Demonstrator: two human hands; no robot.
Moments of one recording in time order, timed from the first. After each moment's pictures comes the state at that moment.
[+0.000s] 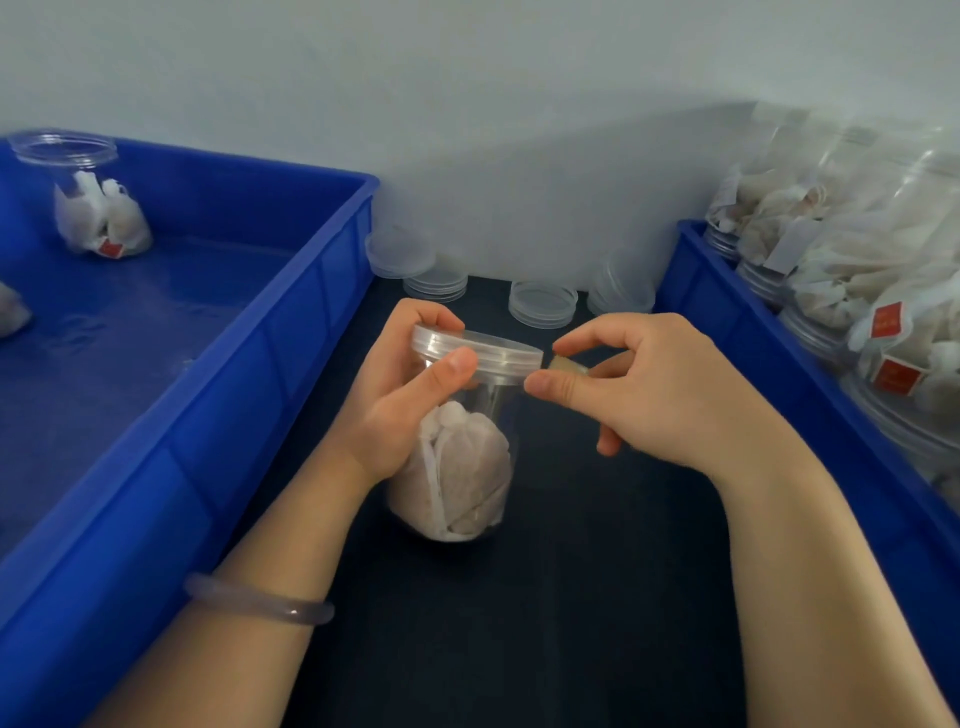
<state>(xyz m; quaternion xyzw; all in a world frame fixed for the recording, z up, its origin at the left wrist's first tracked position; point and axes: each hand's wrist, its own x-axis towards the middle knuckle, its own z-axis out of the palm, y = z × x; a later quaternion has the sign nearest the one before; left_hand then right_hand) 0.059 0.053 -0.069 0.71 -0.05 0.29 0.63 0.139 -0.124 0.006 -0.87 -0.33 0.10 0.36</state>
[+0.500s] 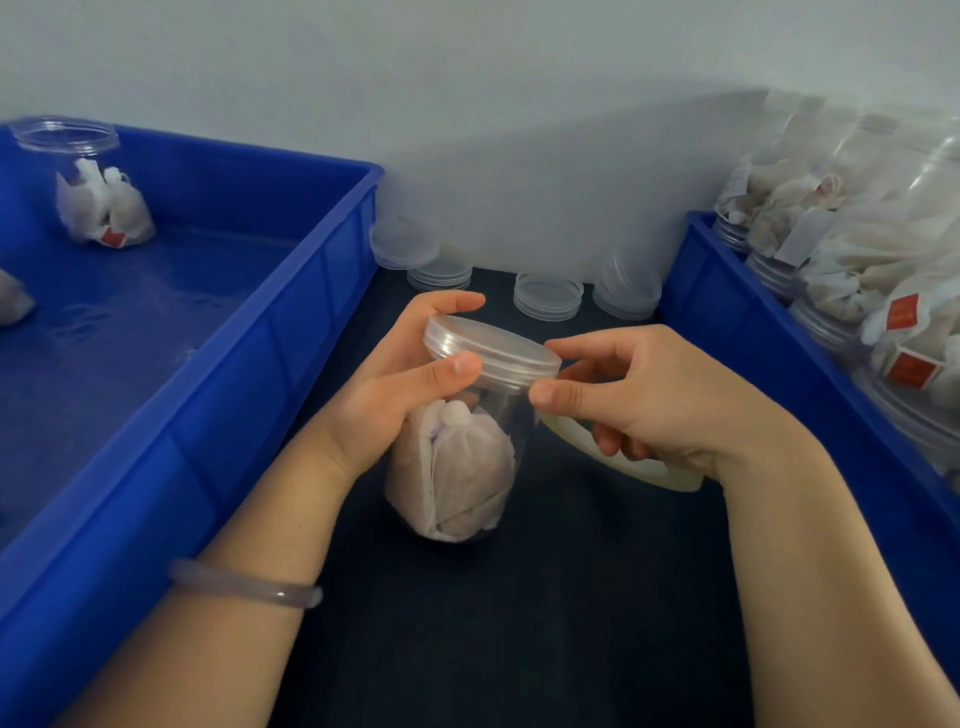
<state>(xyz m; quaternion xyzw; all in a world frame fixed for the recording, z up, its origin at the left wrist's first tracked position) 0.050 0.058 -0.062 0.69 -0.04 0.18 0.70 0.141 -0.119 0.002 -0.84 -0.32 0.23 0.37</state>
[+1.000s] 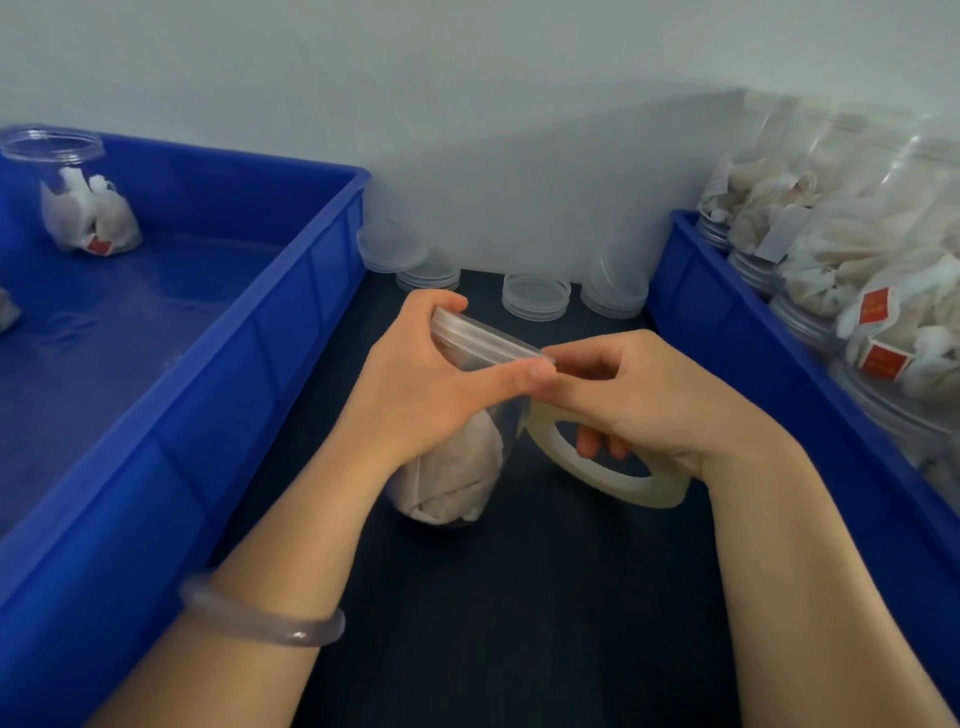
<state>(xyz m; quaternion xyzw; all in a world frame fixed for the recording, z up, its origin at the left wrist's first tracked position) 0.064 0.030 -0.048 0.82 0.17 0.24 0.49 0.146 -0.128 -0.002 -0.82 -0.35 0.24 0.38</state>
